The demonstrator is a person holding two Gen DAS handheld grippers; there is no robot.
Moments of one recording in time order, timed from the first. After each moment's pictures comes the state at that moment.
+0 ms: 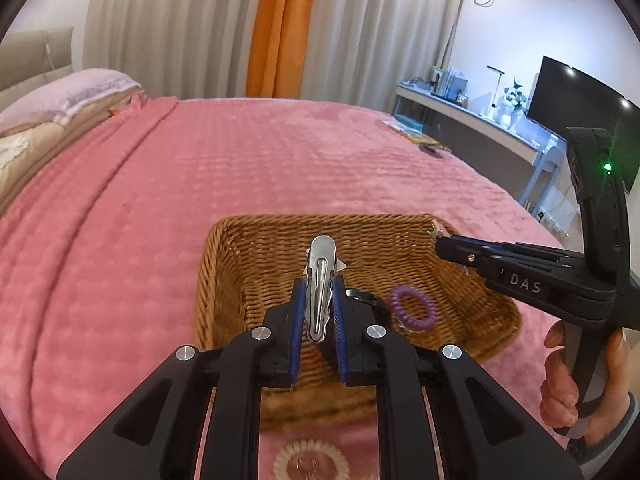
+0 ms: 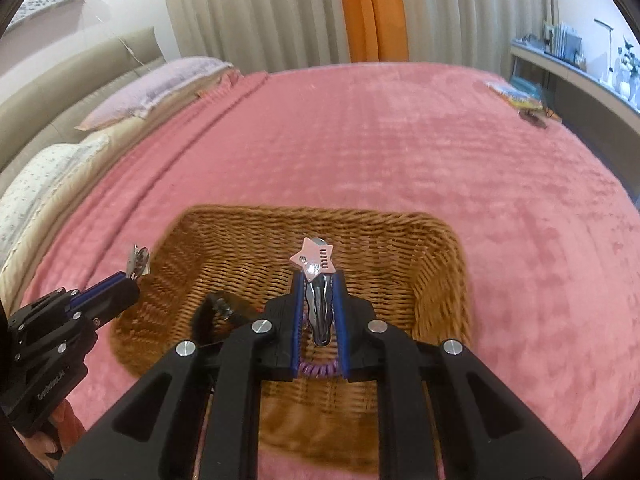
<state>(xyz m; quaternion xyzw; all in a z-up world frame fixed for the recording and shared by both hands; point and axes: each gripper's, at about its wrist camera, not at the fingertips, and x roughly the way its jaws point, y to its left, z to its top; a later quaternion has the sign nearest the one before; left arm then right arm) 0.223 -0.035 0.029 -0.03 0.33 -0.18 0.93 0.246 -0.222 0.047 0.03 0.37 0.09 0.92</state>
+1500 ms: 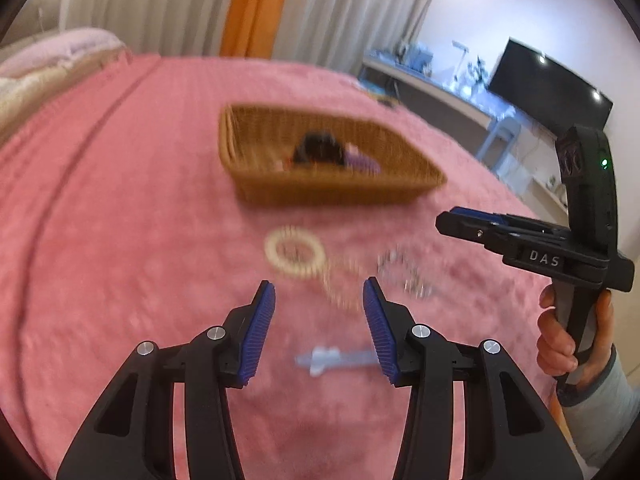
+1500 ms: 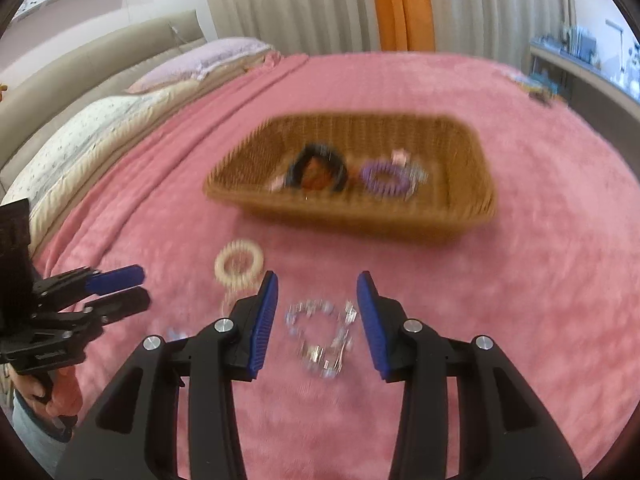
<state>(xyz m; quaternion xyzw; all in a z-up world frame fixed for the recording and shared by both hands) 0.078 0.029 -0.014 -0.04 0.39 -0.25 0.89 0.076 -0.198 0.015 0.02 0.38 0.15 0.91</state>
